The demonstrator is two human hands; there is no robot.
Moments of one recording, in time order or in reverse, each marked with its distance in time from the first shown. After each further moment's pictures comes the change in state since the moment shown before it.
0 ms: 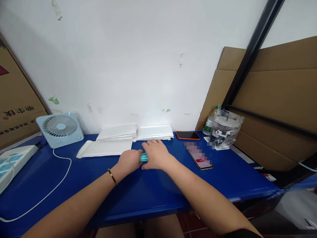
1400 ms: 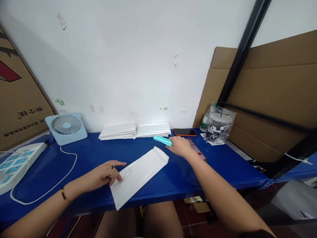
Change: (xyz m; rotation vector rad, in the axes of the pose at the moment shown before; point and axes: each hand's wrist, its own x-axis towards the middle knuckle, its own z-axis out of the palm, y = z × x) left_hand -0.105 -0.058 -0.028 -0.349 -0.223 0.380; right_hand -0.059 0.079 -0.018 -0.073 -0.135 0.444
